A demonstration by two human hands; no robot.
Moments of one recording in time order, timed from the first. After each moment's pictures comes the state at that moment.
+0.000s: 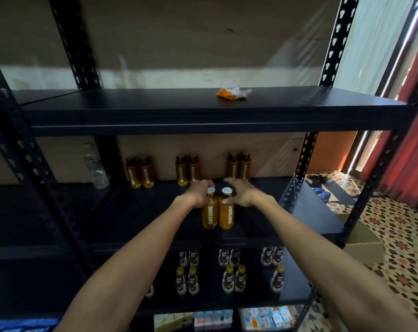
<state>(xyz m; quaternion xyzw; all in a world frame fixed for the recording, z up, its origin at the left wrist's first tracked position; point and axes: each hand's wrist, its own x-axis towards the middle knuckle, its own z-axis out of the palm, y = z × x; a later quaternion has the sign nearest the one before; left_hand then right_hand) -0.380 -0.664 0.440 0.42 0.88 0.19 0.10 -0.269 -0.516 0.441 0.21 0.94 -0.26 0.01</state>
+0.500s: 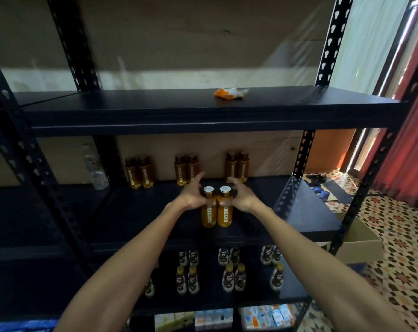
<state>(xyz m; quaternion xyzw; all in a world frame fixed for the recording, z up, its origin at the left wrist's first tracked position) -0.375 -0.685 0.433 0.35 0.85 0.36 0.17 -0.258 -0.521 0.410 0.24 0.86 -0.44 -0.09</state>
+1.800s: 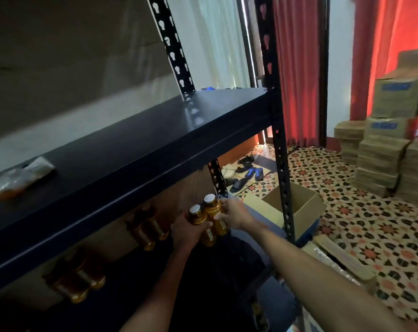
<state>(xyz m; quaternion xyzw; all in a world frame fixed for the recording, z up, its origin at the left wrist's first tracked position) -0.332 -0.381 0.379 0.40 0.82 0.39 0.14 -0.190 -0.269 0.369 0.39 0.80 -0.41 -0.20</state>
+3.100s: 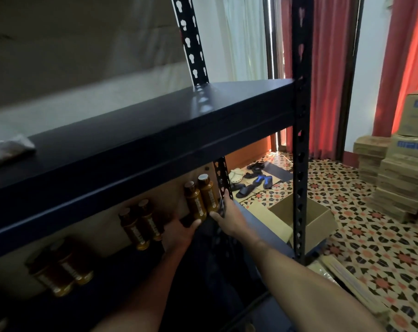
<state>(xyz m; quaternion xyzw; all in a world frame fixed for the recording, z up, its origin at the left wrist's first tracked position) -0.376 -0.341 0.333 0.35 0.88 0.31 0.08 -0.243 -0.219 0.309 0.40 0.74 -0.46 -0.28</state>
